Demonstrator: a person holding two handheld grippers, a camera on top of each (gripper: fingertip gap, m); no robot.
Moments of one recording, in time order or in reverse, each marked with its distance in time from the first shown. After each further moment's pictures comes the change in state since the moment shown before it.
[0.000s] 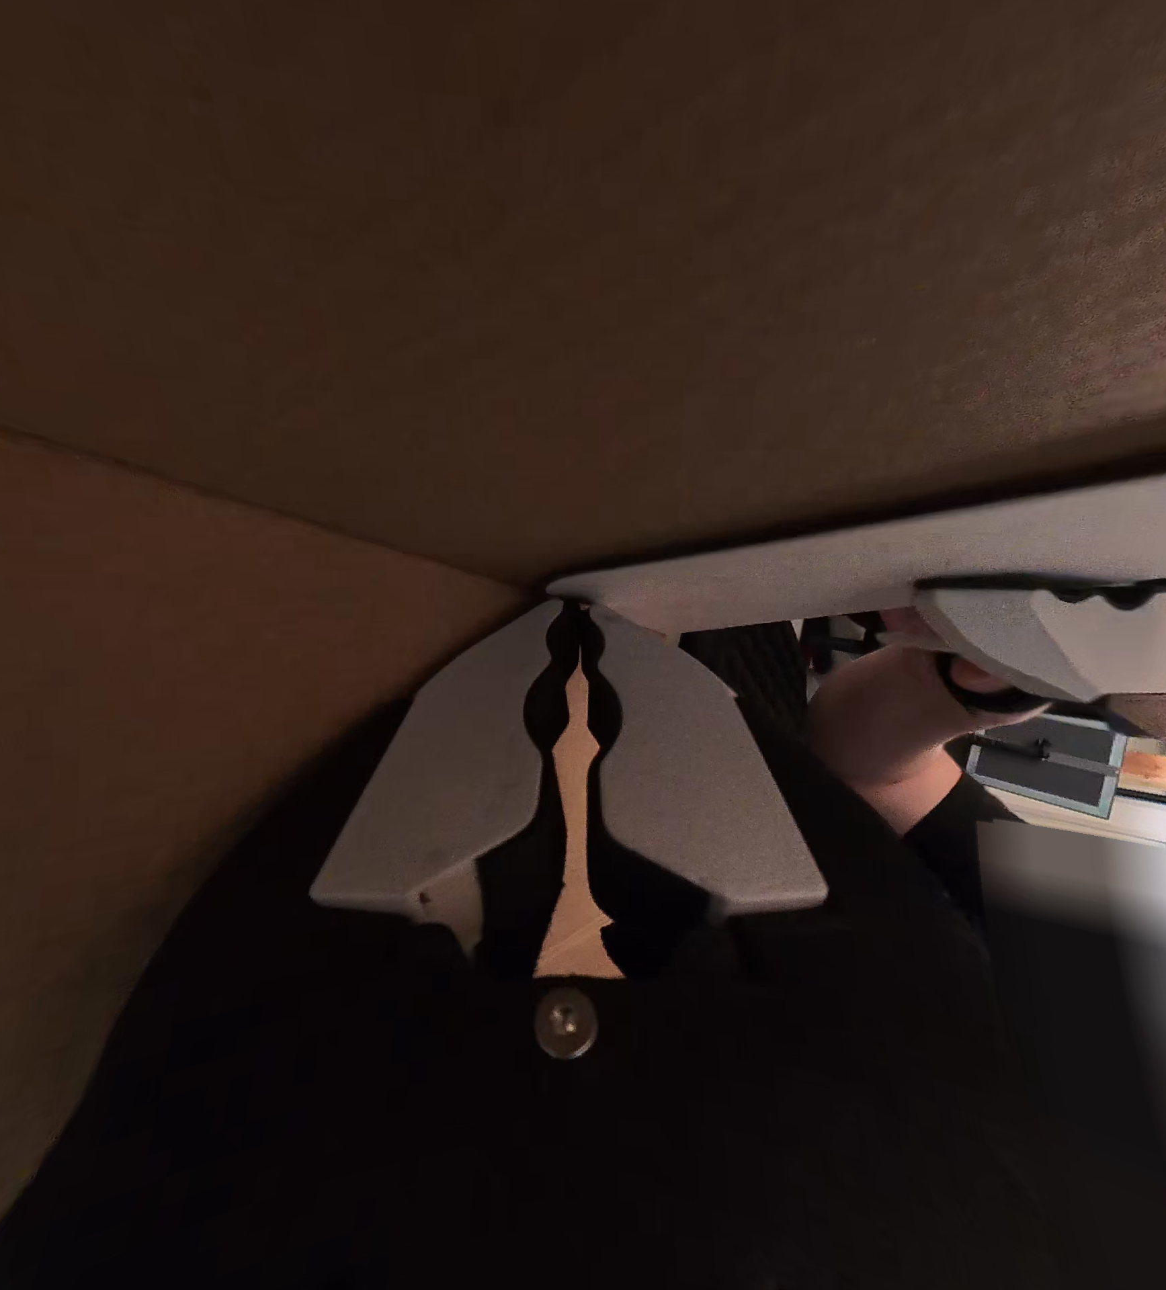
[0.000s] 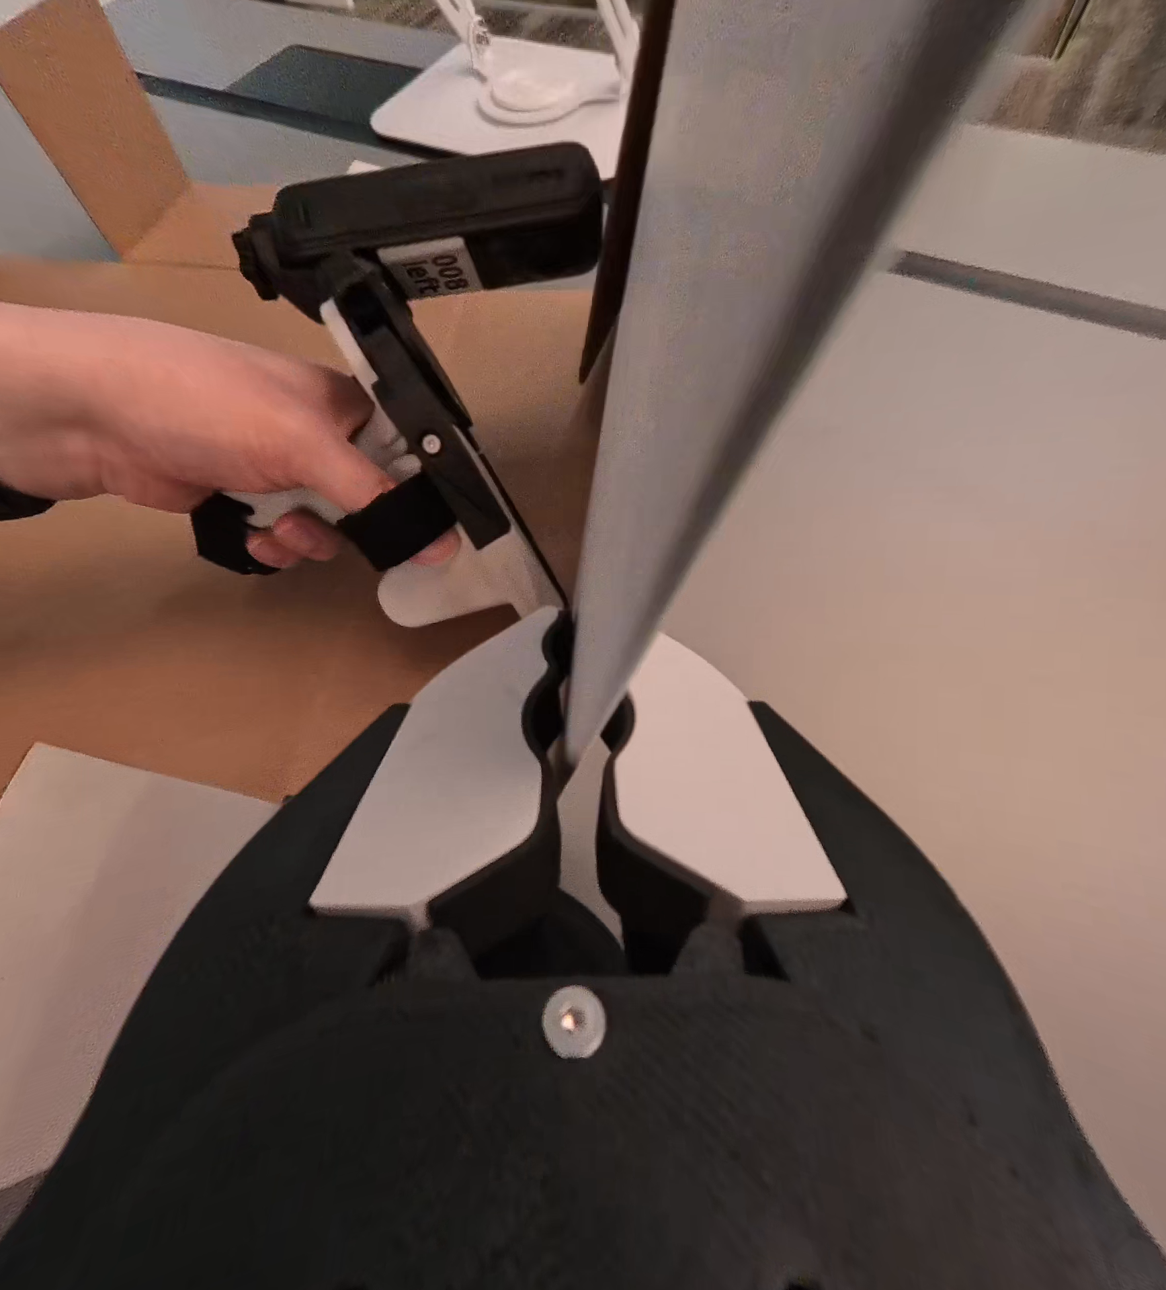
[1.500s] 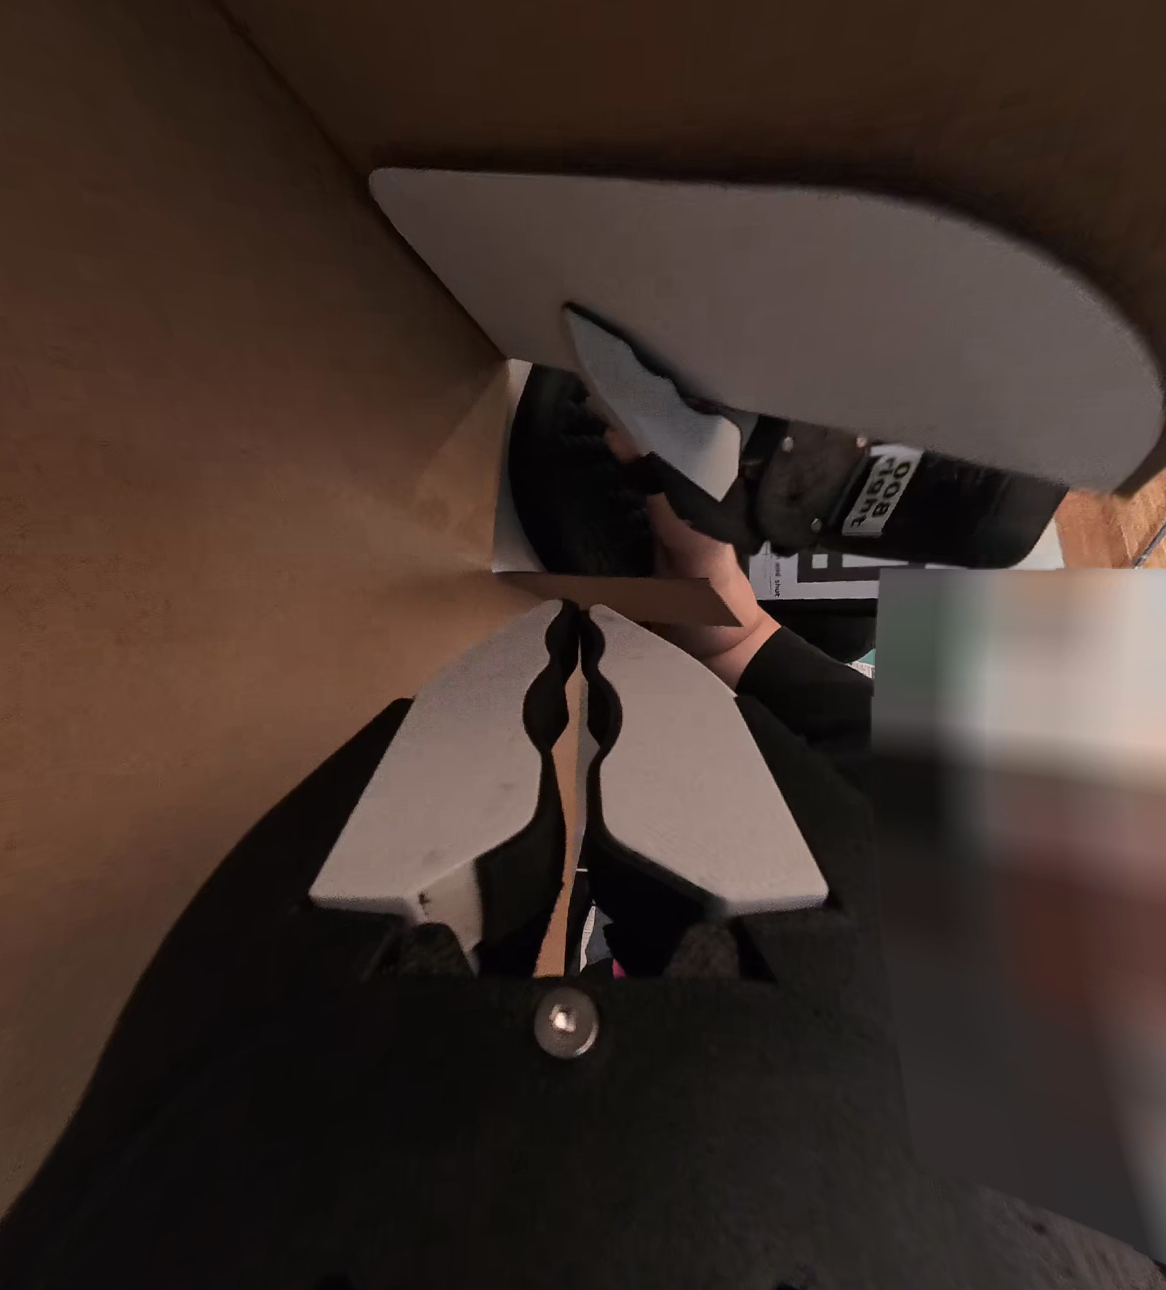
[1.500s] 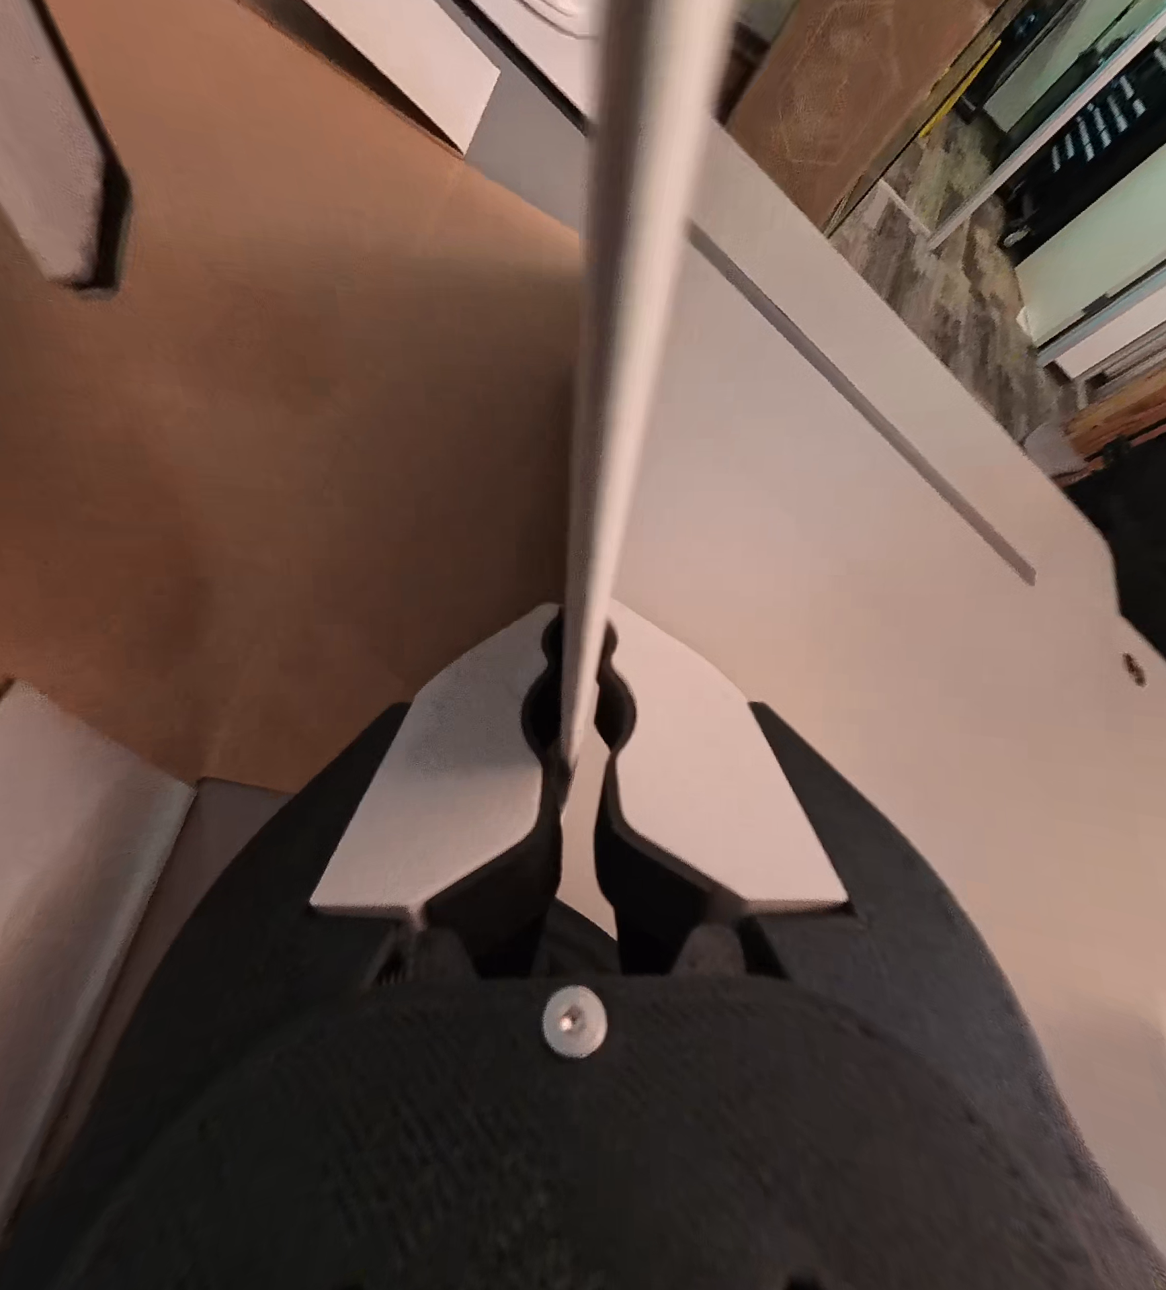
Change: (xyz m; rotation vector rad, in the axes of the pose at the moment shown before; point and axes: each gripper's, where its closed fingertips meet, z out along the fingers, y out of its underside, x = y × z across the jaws) left arm 0.044 0.092 -0.110 0.081 0.154 -0.055; right arm -0.036 0.020 0.024 -0.046 0.298 -0.457
